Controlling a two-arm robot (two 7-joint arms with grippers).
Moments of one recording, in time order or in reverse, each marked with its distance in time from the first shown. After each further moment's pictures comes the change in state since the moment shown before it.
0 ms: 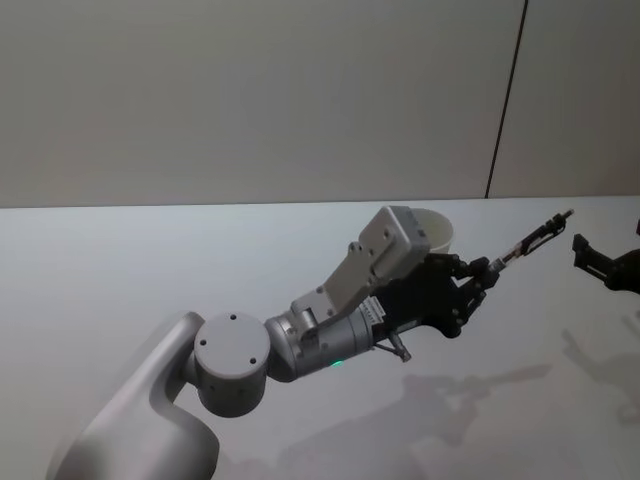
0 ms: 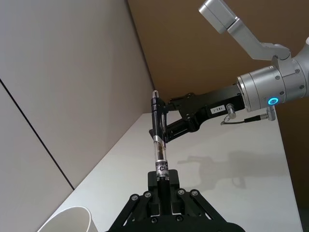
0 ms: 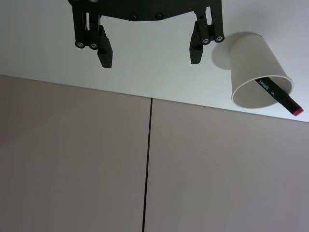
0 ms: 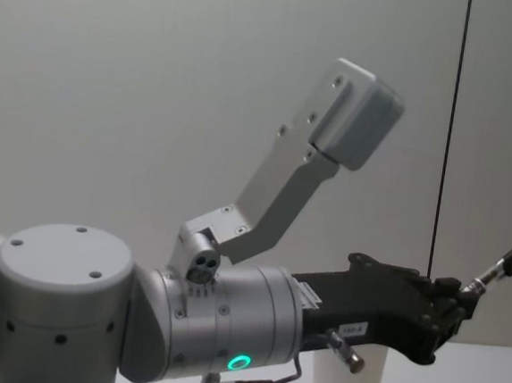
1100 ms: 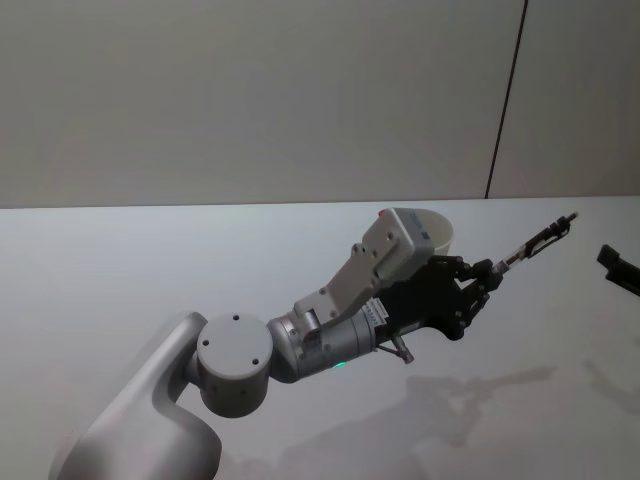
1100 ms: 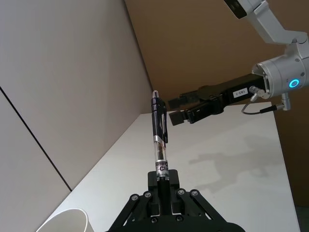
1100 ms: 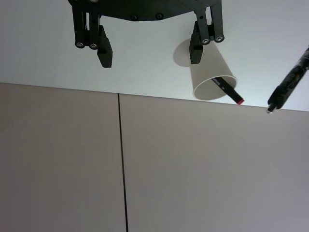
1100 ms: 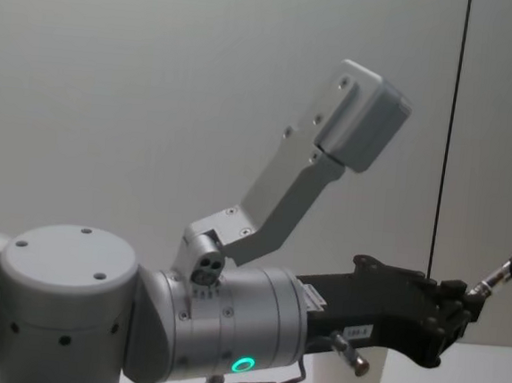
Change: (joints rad) left arm -0.001 -0.003 0.005 0.002 0.002 -0.001 -0.004; right arm -0.078 0.083 0.091 -0.006 0.251 -0.048 0.244
